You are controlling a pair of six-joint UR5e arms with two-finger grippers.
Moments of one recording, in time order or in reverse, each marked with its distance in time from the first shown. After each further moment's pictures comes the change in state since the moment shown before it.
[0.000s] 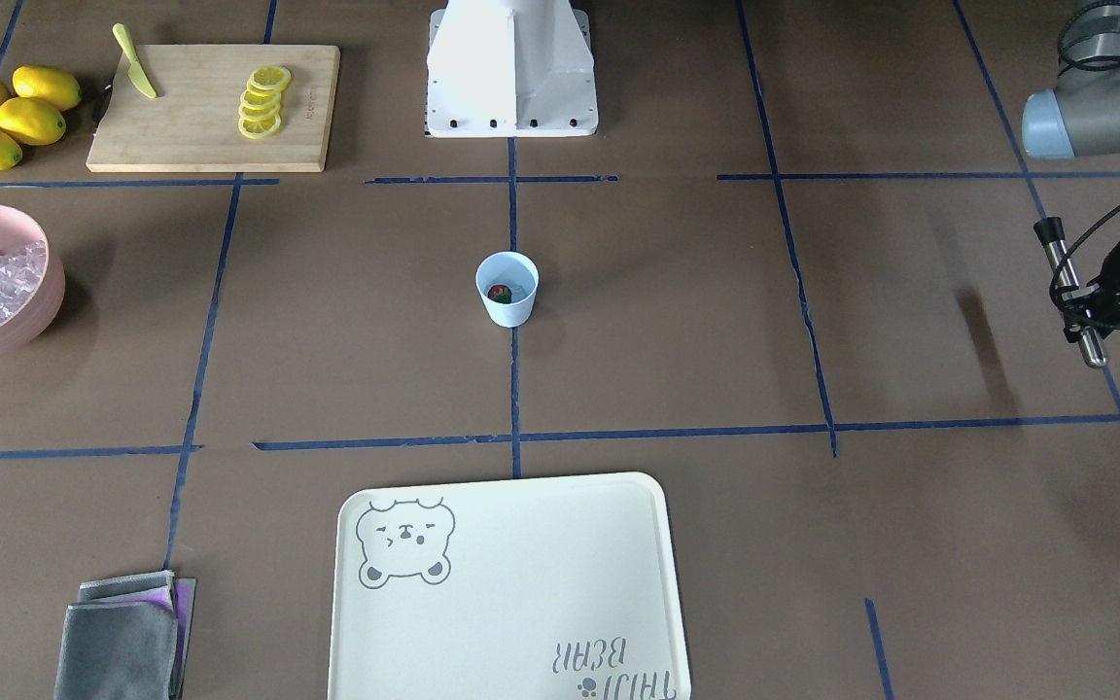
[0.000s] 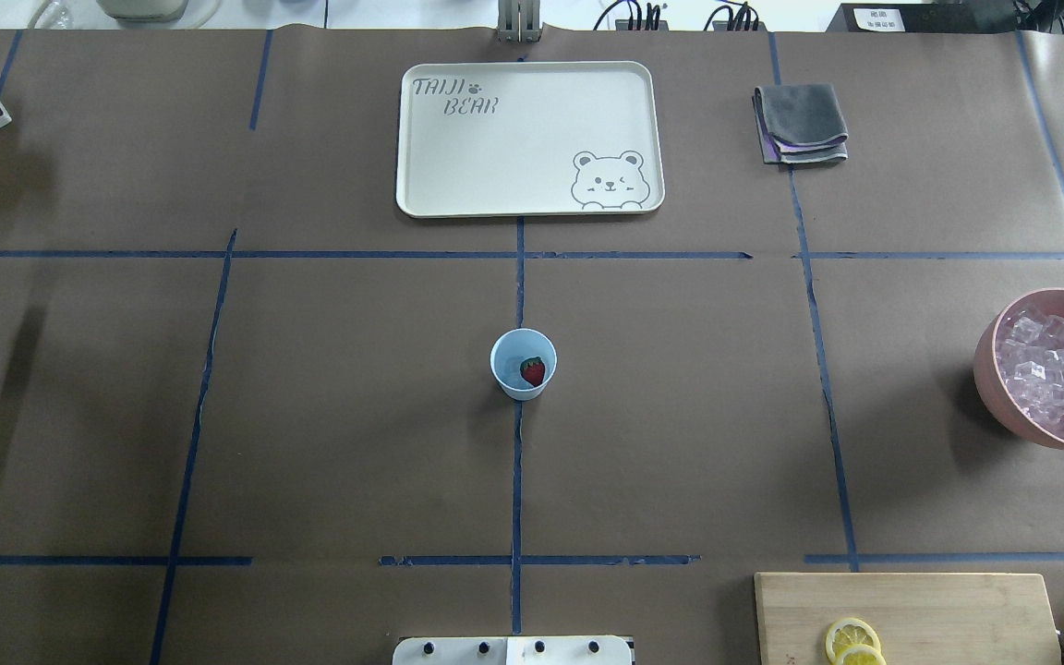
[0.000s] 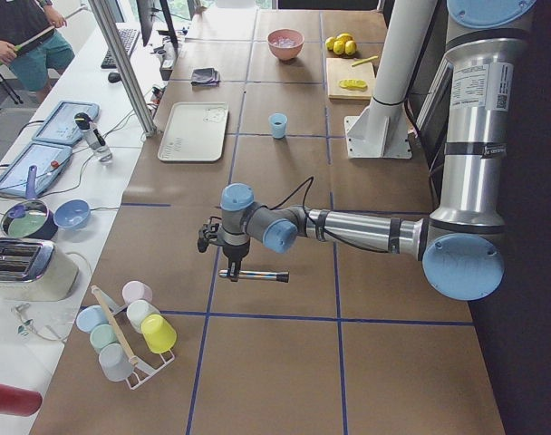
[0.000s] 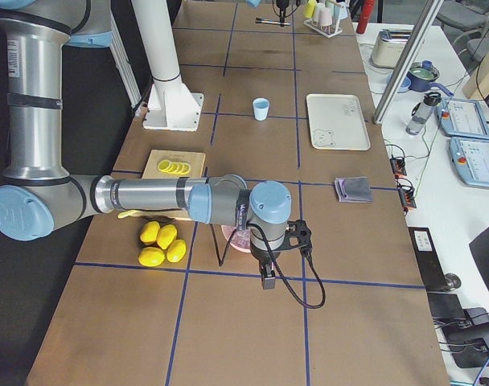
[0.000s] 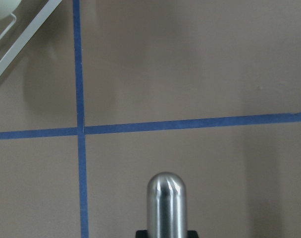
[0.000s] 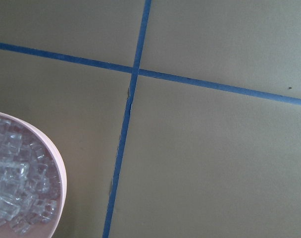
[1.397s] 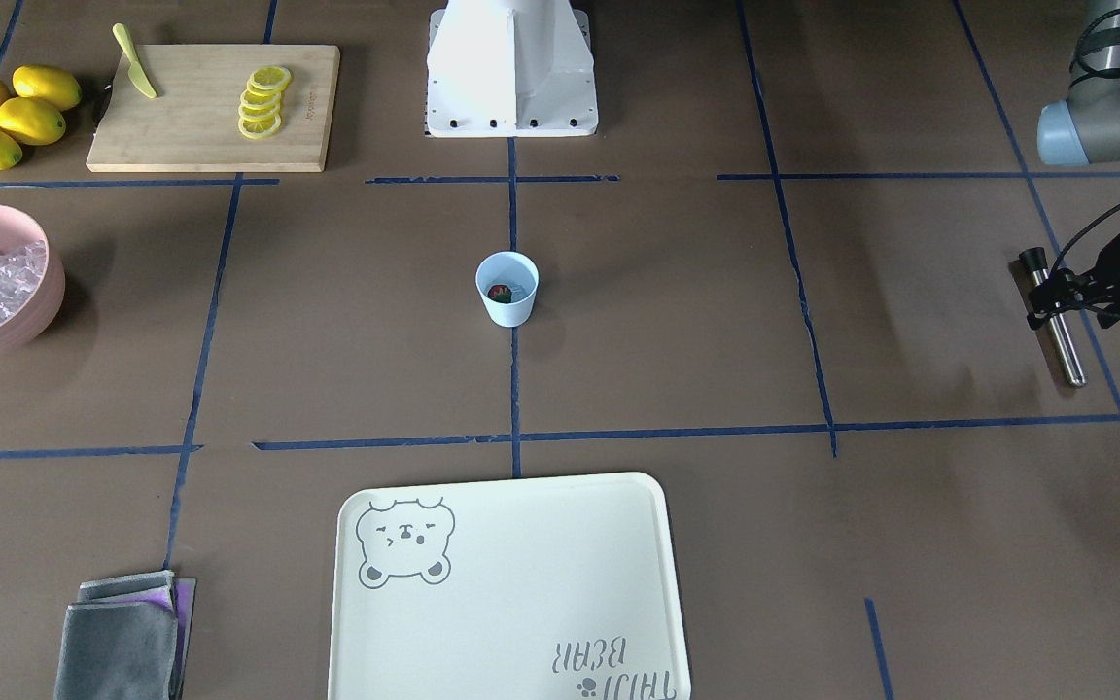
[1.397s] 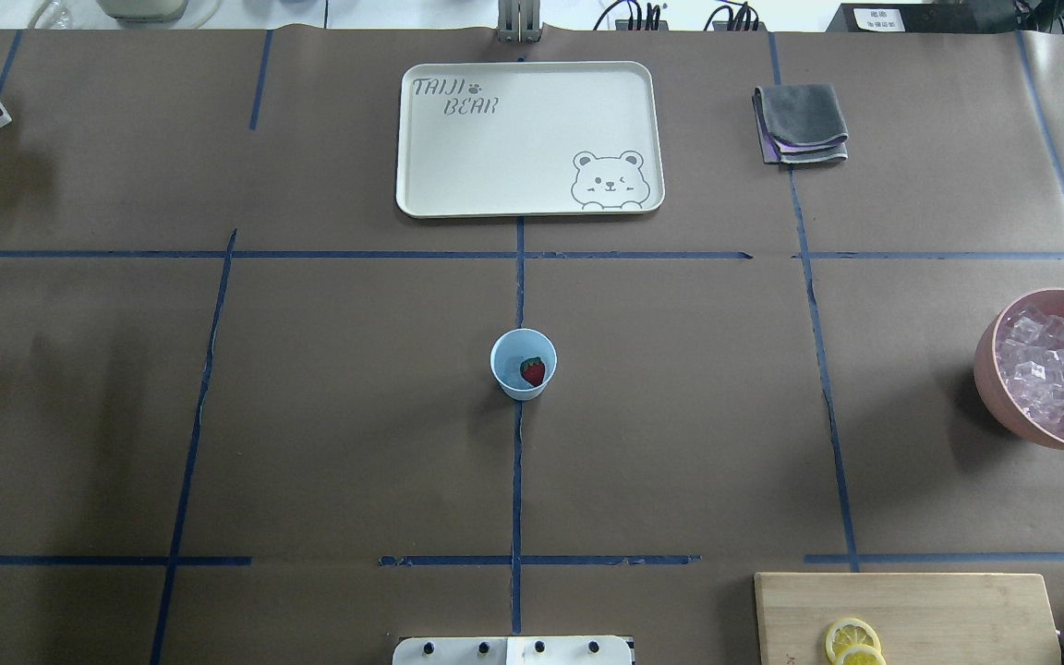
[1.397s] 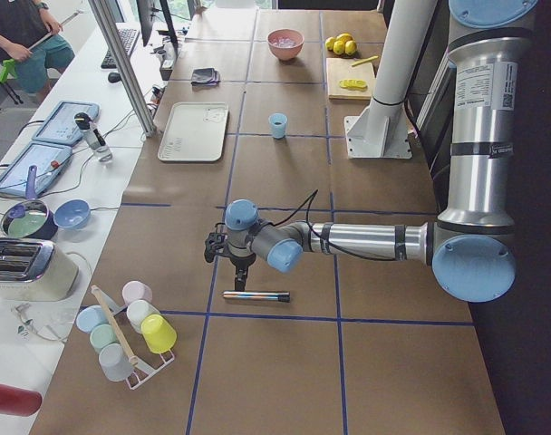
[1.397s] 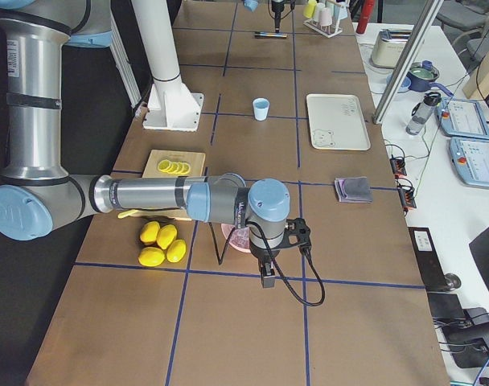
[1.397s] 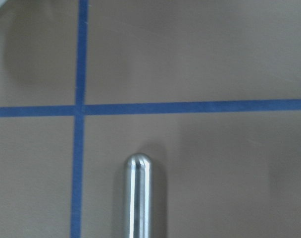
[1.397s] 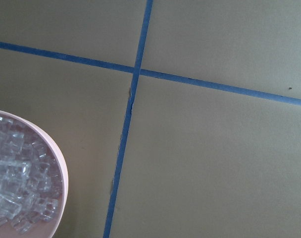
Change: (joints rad) left arm -0.046 0.038 0.024 -0.111 -0.185 0.033; right arm 0.000 -0.005 0.010 0.000 0.000 0.000
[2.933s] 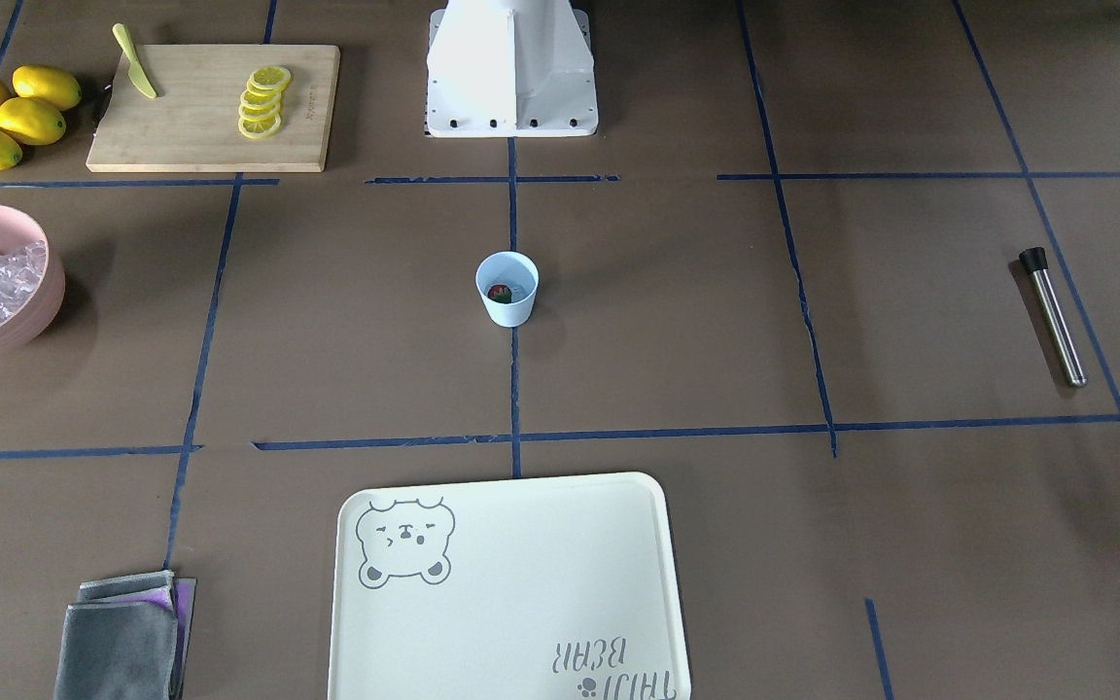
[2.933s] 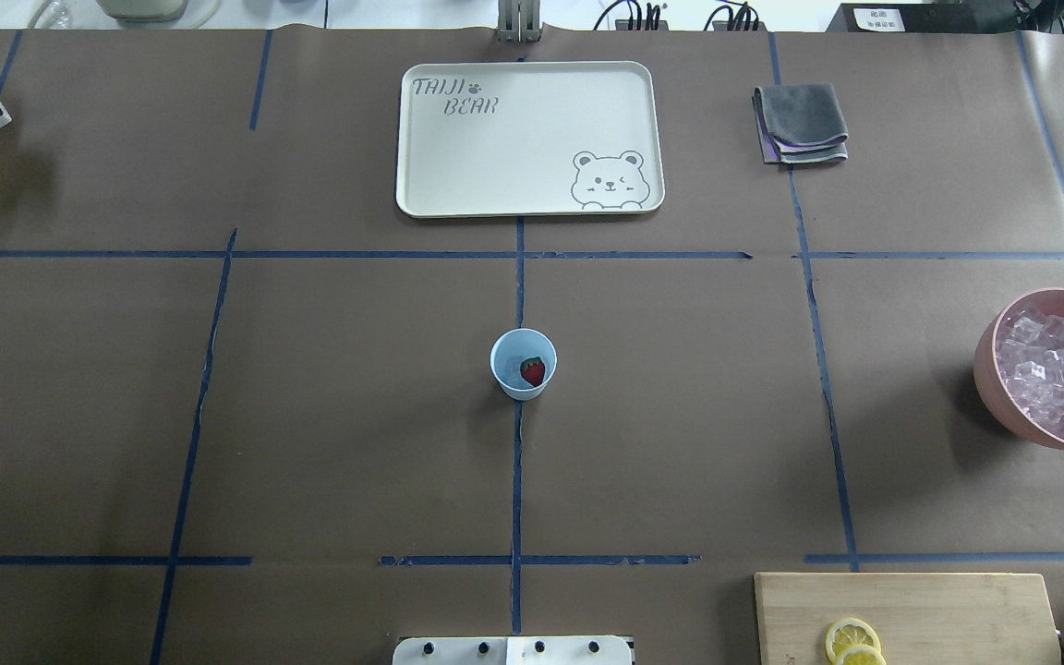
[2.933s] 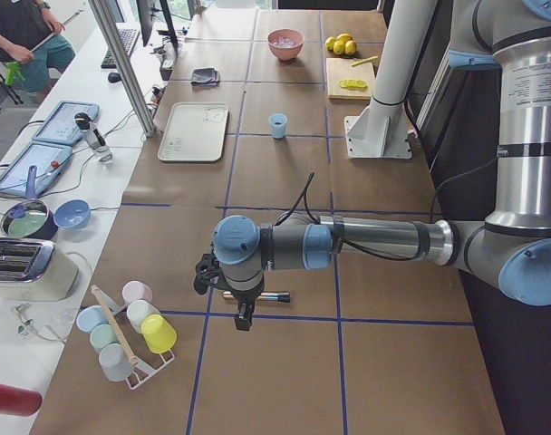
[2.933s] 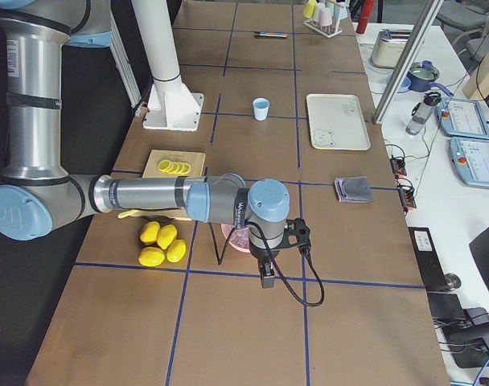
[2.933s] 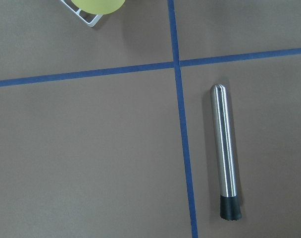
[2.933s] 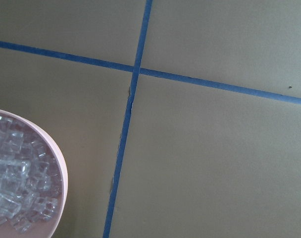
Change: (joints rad) left arm -0.447 0.036 -0.152 0.631 -0.128 0.722; right arm 0.000 -0.003 0.000 0.000 0.000 0.000
